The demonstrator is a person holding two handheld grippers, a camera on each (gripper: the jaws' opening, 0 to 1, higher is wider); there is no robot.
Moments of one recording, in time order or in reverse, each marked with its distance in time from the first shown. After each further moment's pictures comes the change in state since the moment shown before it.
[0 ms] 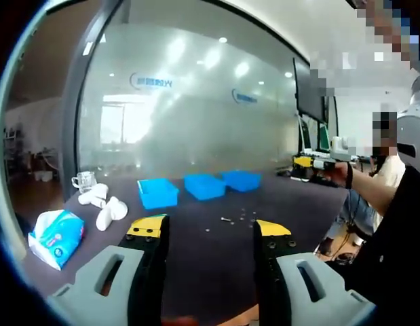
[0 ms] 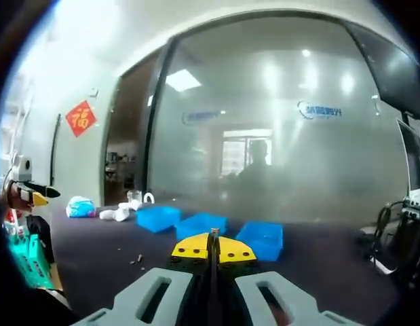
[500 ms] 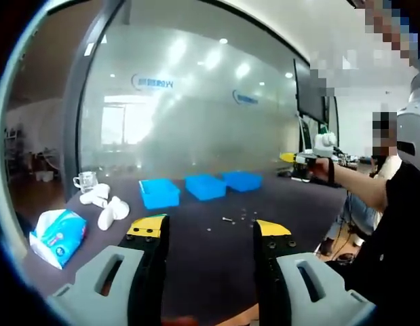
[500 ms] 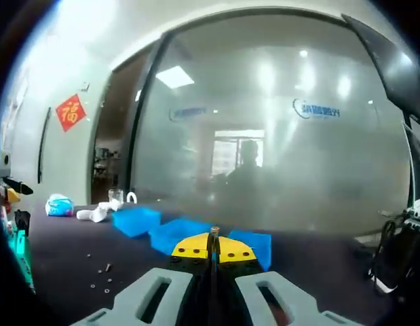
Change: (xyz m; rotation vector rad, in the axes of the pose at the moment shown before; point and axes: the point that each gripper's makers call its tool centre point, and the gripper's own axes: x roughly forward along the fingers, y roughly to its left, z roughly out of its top) left arm -0.003 0.003 0.000 -0.002 -0.006 0.007; right arm 0.075 -0.037 0.002 -0.036 0.000 -0.056
